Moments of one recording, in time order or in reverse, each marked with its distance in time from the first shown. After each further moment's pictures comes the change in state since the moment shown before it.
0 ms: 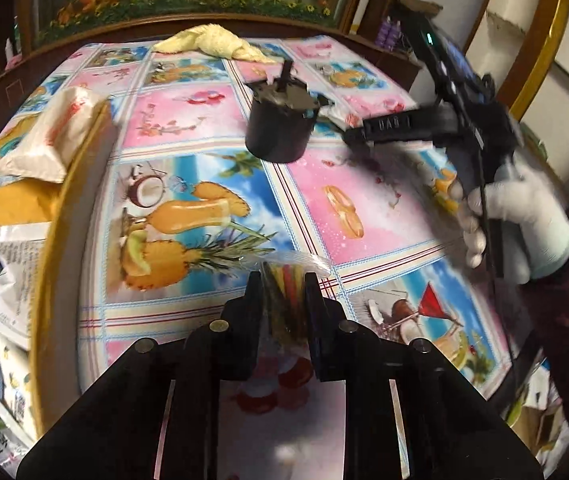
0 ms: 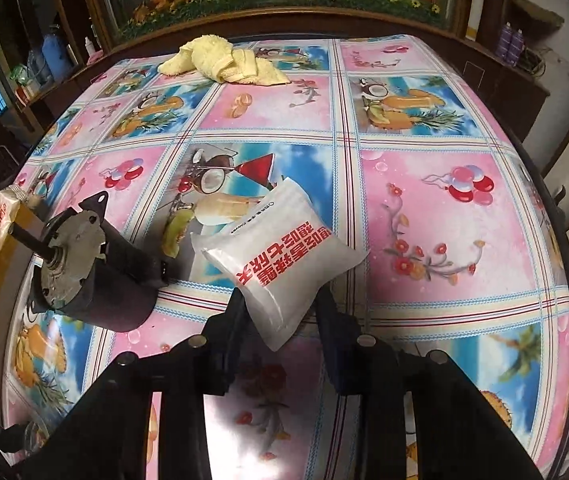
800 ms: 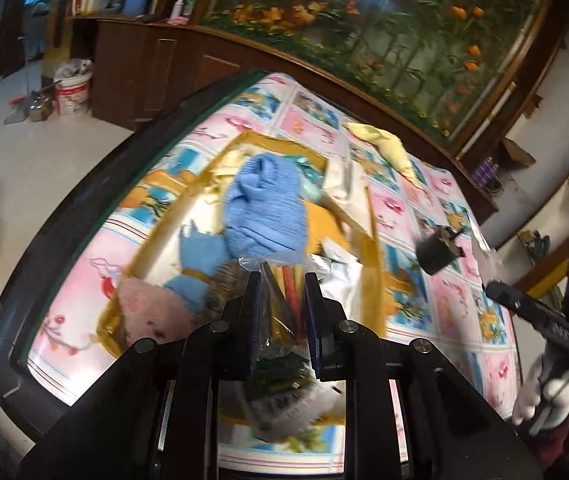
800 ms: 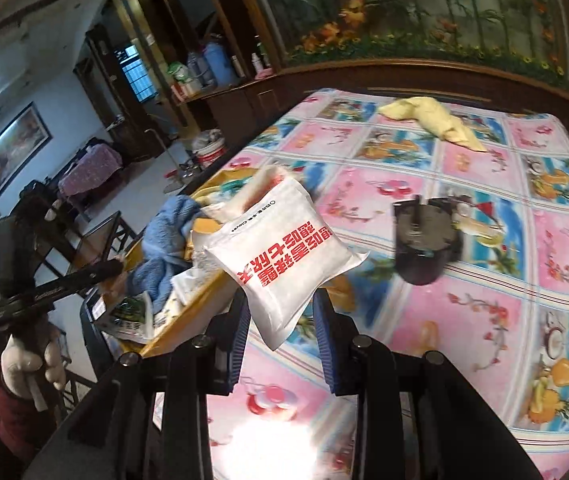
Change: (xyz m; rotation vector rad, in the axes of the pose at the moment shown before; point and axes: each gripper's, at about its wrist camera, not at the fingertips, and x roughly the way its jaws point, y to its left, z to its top) left arm -0.140 0.173 -0.047 -0.483 -0.223 0.178; right arm -0.114 0.142 -0.052 -0.259 -0.125 0.492
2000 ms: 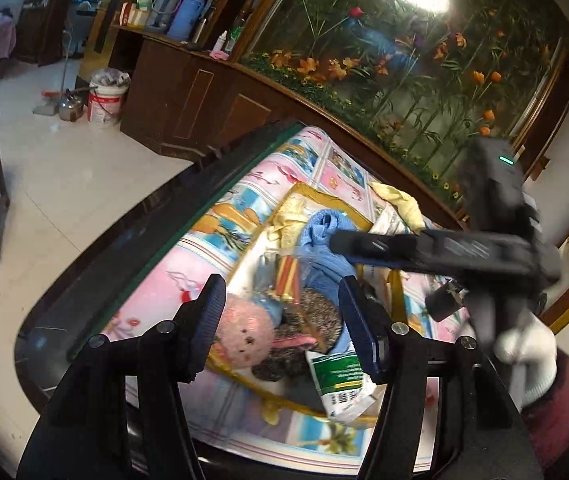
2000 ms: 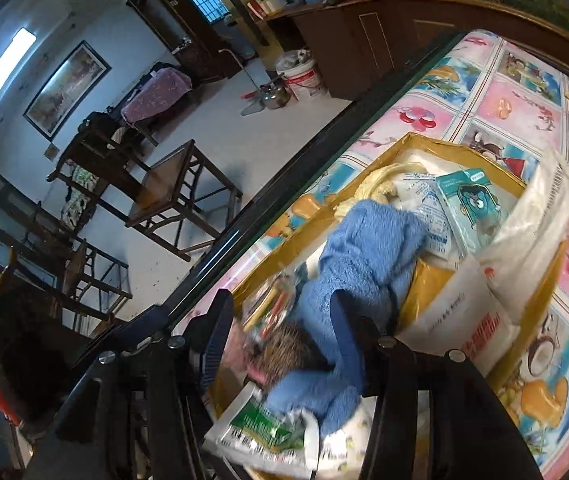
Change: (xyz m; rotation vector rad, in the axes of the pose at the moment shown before) left arm -0.052 0.052 -0.010 -0.113 -0.187 0.003; right arm 0.177 0.136 0.080 -0.074 0.314 0.235
